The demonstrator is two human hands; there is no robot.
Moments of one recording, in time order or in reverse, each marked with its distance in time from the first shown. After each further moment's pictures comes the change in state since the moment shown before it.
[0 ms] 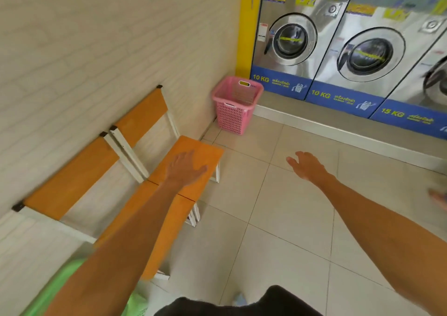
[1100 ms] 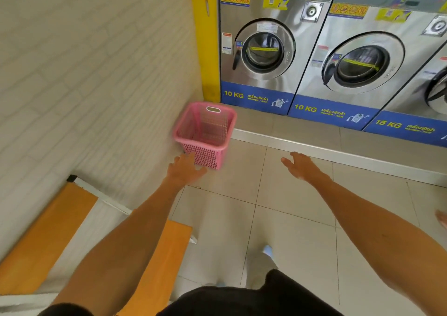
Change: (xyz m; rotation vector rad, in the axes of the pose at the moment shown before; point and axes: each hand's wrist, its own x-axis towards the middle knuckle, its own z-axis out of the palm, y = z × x) left_hand 0.528 0.218 -0.062 0.118 -0.121 0.088; right_hand 0.491 0.032 -0.166 0.130 -0.046 0.110
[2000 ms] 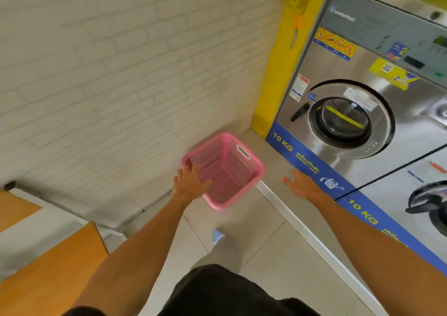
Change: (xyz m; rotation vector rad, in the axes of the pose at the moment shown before) left_hand 0.349 0.095 -0.044 -0.263 0.101 -0.566; right_hand 0.492 -0.140 -0.153 -0.221 -0.296 -0.405
